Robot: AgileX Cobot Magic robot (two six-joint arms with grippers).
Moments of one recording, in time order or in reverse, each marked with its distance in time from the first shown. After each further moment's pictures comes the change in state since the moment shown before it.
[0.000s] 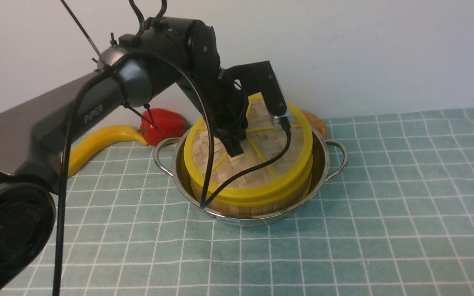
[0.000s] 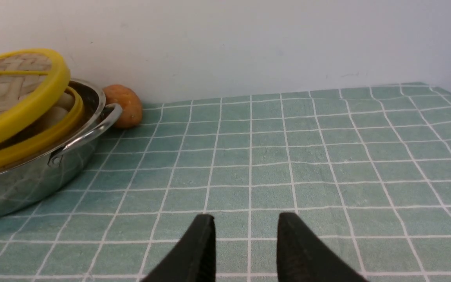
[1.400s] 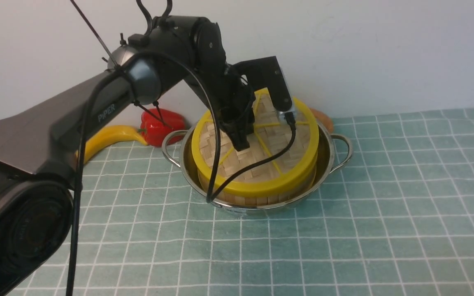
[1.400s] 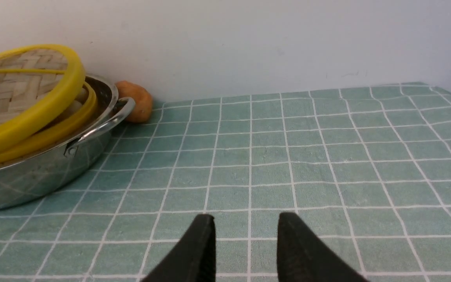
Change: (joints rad) right arm 0.000 0.000 0.000 0.000 0.000 0.000; left arm 0.000 0.057 -0.087 -0.028 0.010 0.035
